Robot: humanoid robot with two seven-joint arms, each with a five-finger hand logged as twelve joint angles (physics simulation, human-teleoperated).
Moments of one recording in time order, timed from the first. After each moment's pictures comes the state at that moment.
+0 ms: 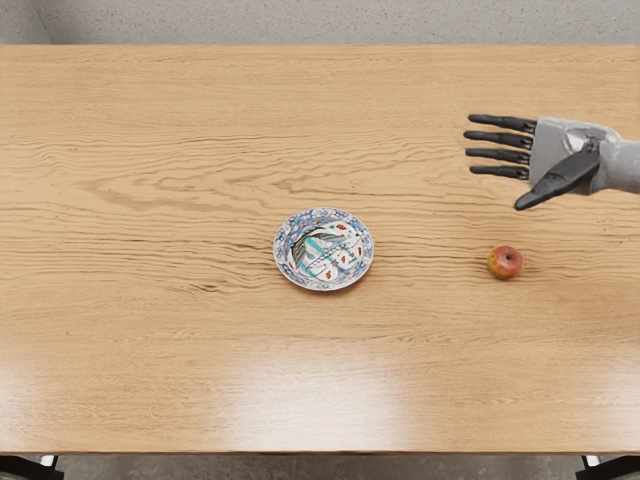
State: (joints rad) left arm -0.04 0.00 -0.03 -0.12 -0.03 -0.01 0.07; right arm 0.87 -0.91 0.54 1.18 0.10 0.61 -0.31
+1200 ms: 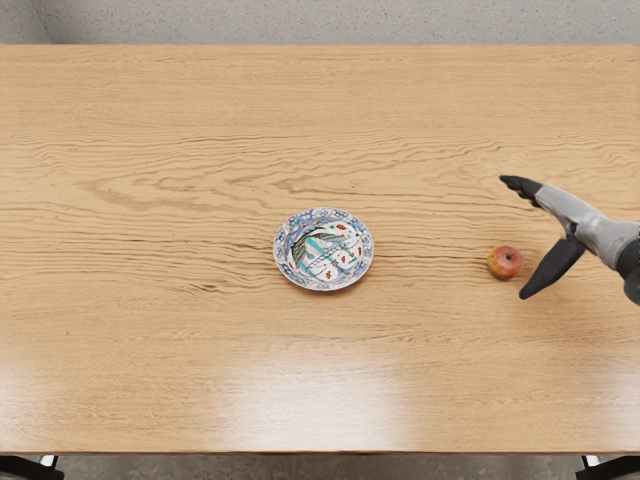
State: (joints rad) left arm -0.04 0.00 -0.03 -0.12 -0.03 -0.01 0.07; right arm 0.53 -0.98 0.60 1.73 -1.02 -0.17 -0.28
